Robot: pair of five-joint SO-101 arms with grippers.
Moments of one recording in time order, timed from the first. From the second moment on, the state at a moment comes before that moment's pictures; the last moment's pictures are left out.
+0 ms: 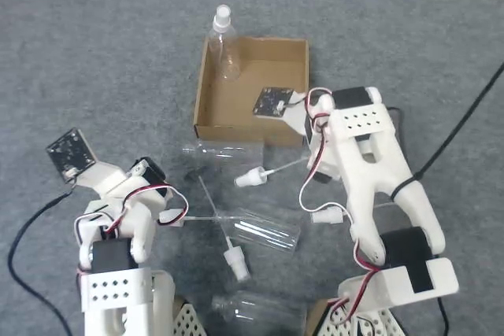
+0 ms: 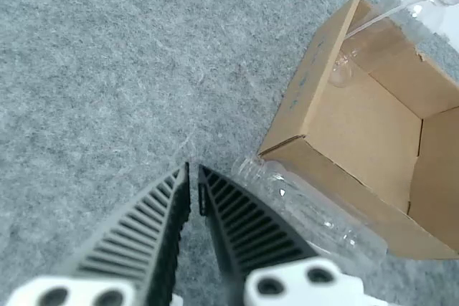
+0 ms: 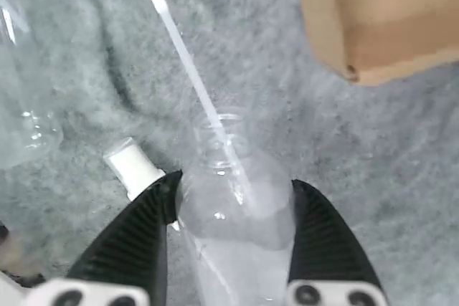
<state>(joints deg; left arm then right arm) -12.6 -79.1 81.1 52.4 35.6 -15.6 0.0 13.3 81.8 53.9</state>
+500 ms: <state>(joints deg) -12.6 -79.1 81.1 52.4 35.6 -15.6 -5.5 8.5 90.1 47.6</state>
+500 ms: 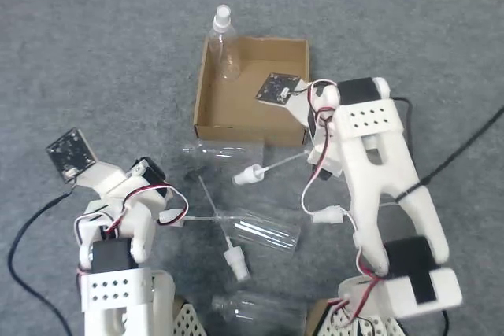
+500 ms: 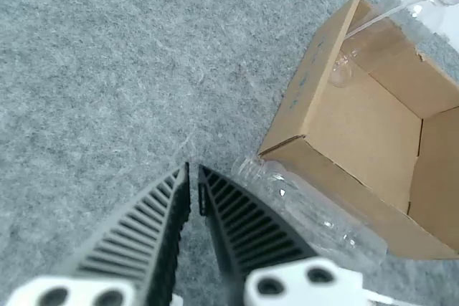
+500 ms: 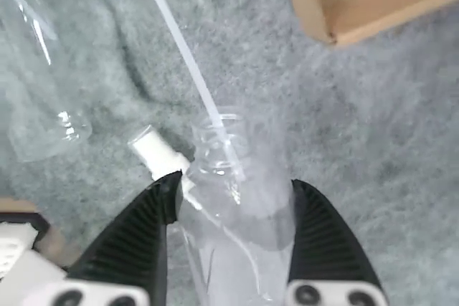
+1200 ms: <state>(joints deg) -12.6 -79.1 81.1 52.4 35.6 -25.0 -21.8 13.8 96.3 29.8</state>
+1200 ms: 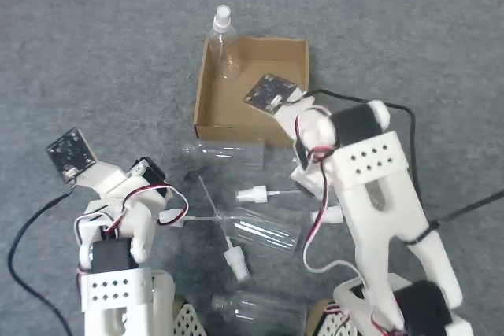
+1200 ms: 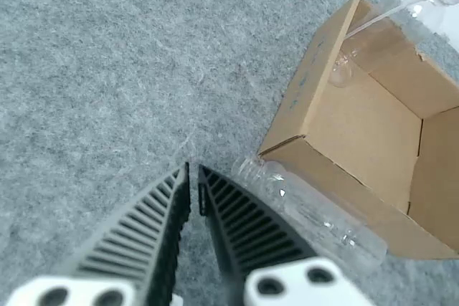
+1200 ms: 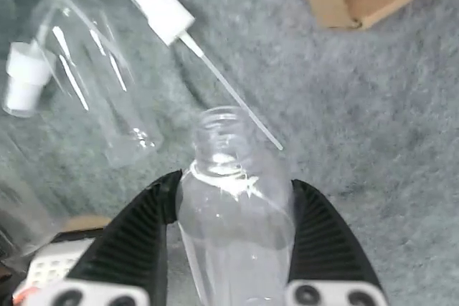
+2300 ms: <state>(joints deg) -8.7 -79.1 80.5 54.2 35.6 -17.3 -53.5 39.6 78.2 17.7</state>
